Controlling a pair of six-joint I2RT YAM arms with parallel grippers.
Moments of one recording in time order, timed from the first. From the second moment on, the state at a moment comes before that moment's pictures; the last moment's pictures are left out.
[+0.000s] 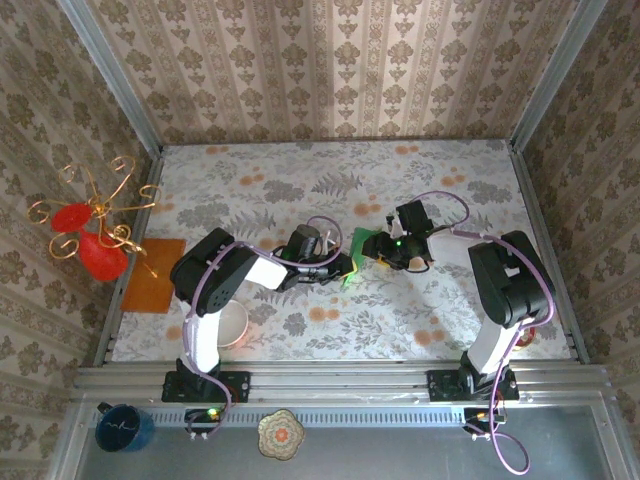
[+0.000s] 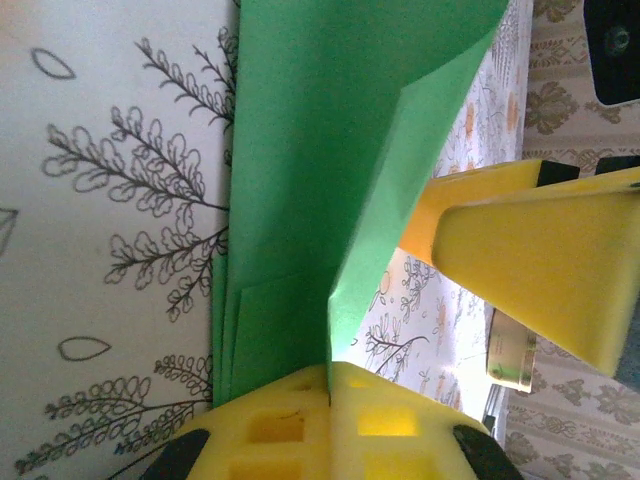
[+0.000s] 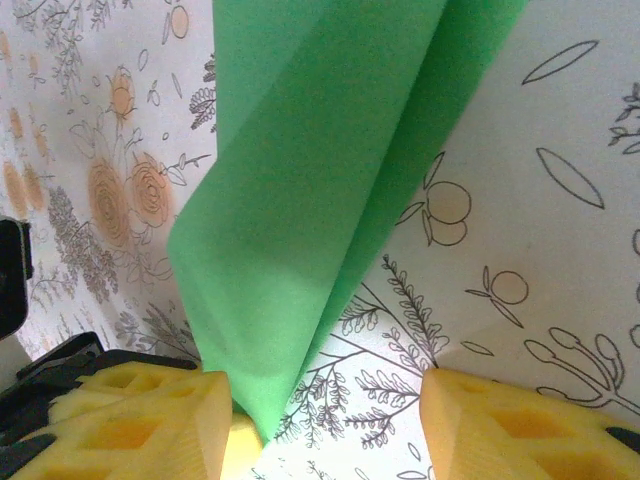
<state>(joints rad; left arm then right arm) -0.74 1.98 0.81 0.58 0.59 -1.03 0.31 1.76 0.89 -0.17 -0.47 0.65</state>
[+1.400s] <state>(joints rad) -0.74 1.94 0.79 0.55 0.56 -0.99 0.40 1.87 1.11 -0.48 -0.23 0.65</state>
